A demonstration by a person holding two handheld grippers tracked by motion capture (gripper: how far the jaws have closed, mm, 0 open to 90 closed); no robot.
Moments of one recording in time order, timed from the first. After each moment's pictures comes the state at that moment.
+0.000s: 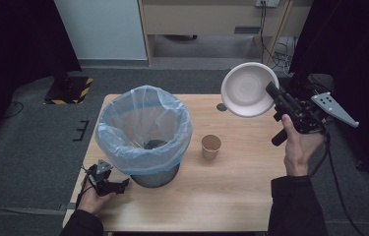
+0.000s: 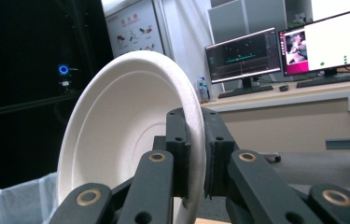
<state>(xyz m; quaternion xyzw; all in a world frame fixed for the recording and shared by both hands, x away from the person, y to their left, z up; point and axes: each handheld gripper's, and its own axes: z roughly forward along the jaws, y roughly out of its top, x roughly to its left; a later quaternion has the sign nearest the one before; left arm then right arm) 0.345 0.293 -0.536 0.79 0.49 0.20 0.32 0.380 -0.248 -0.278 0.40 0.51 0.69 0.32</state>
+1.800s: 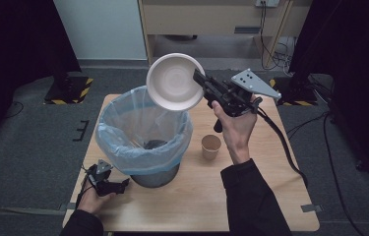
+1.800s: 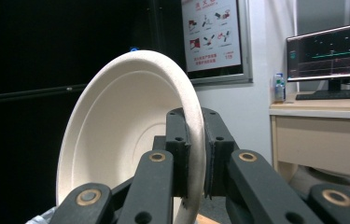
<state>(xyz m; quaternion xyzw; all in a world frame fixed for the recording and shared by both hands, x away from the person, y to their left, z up) 0.345 0.293 -0.536 0.78 0.49 0.20 0.32 0.398 -0.100 -0.243 0.31 0.58 0.71 0.25</state>
